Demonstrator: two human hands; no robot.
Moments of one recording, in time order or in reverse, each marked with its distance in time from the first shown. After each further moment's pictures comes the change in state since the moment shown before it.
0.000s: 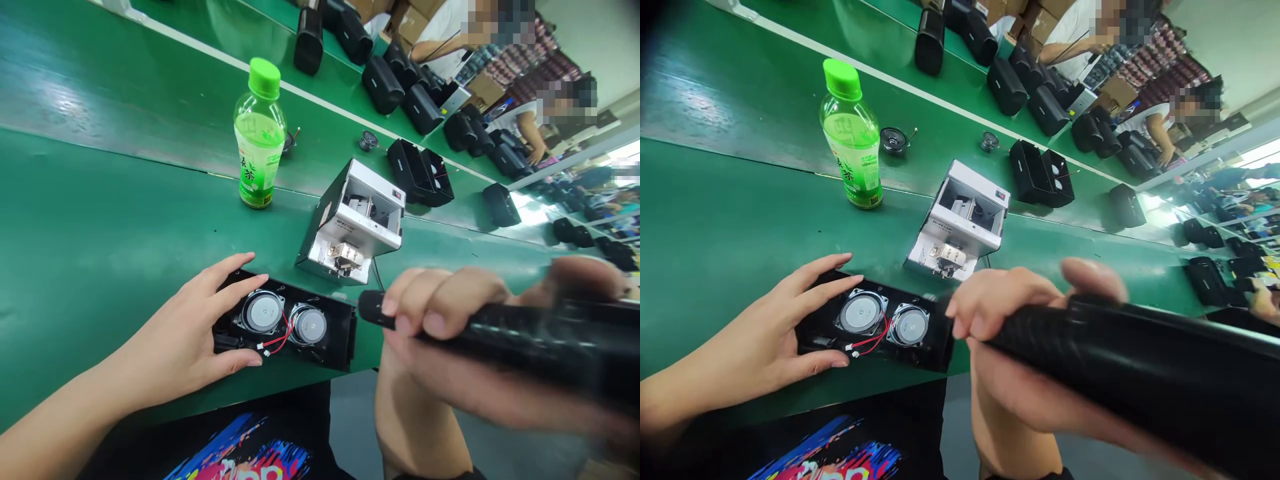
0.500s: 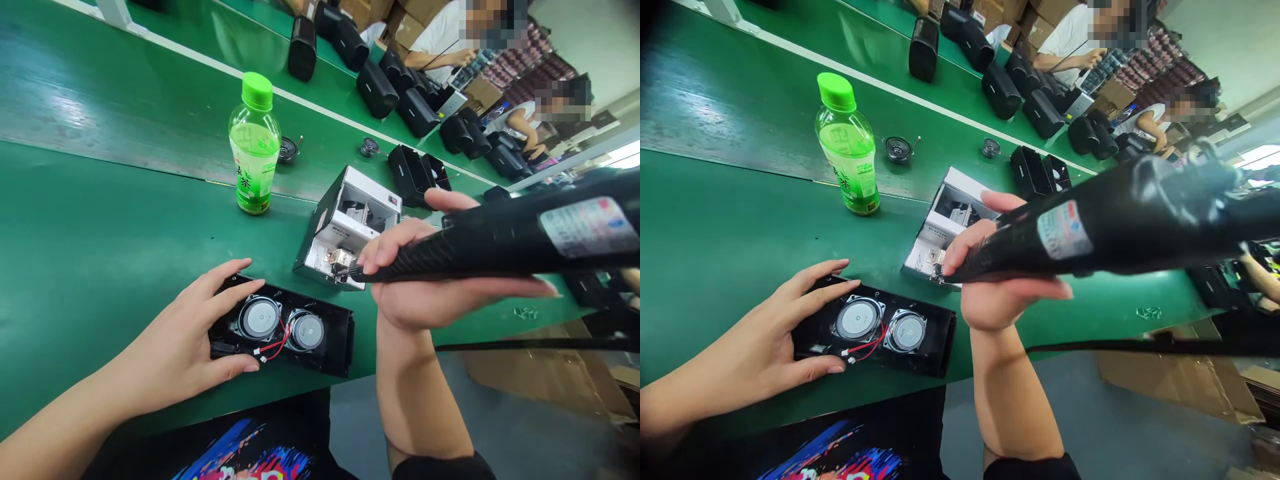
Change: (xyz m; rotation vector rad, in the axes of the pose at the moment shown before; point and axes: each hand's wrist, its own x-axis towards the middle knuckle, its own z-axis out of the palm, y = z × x) left_hand 0.002 0.000 0.002 -0.060 0.020 -0.025; right_hand 0.065 0.037 0.016 0.077 0.255 -0.300
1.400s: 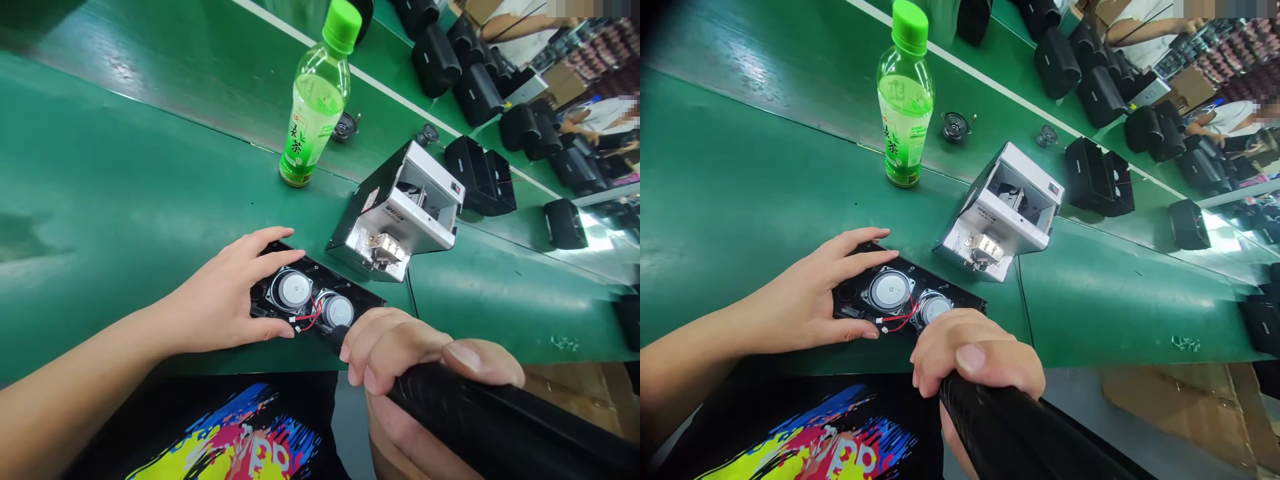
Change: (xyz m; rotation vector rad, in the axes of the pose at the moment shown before) left_hand 0.007 -0.002 -0.002 -0.051 0.004 0.059; right_hand -0.110 -0.039 -0.002 0.092 -0.307 0.127
